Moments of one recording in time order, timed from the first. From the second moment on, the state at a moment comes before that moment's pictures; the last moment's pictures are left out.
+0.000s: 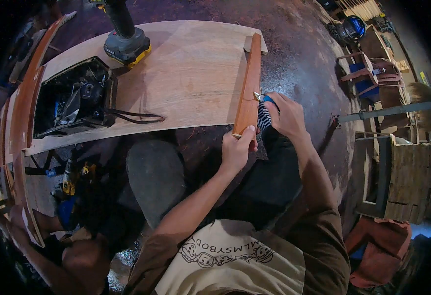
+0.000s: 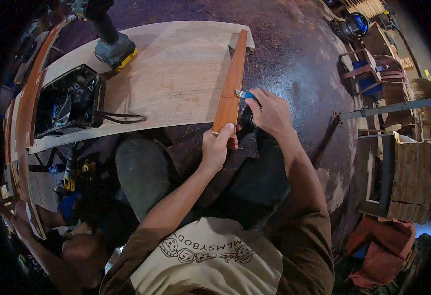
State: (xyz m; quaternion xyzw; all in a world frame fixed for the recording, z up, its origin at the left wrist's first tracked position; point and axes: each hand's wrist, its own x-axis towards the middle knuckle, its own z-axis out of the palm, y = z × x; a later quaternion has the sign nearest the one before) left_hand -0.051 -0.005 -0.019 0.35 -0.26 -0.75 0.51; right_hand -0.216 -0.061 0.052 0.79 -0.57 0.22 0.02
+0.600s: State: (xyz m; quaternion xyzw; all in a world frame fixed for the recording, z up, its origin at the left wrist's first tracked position) left_hand -0.037 0.019 -0.008 0.35 -0.27 -0.75 0.50; right_hand -0.286 -0.097 0.022 0.56 -0.78 0.24 -0.12
